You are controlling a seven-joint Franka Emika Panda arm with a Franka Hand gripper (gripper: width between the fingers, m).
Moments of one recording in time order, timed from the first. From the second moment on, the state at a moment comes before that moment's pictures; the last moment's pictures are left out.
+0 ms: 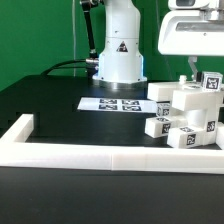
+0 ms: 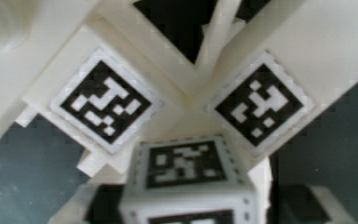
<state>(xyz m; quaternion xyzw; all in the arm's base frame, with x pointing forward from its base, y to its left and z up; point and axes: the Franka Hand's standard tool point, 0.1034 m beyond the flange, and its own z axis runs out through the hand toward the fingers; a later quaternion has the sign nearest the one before) 0.537 0.128 0.112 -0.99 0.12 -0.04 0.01</state>
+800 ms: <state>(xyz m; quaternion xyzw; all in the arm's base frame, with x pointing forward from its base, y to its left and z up) 0.537 0.129 0.112 -0.96 0.27 -0.04 0.02</state>
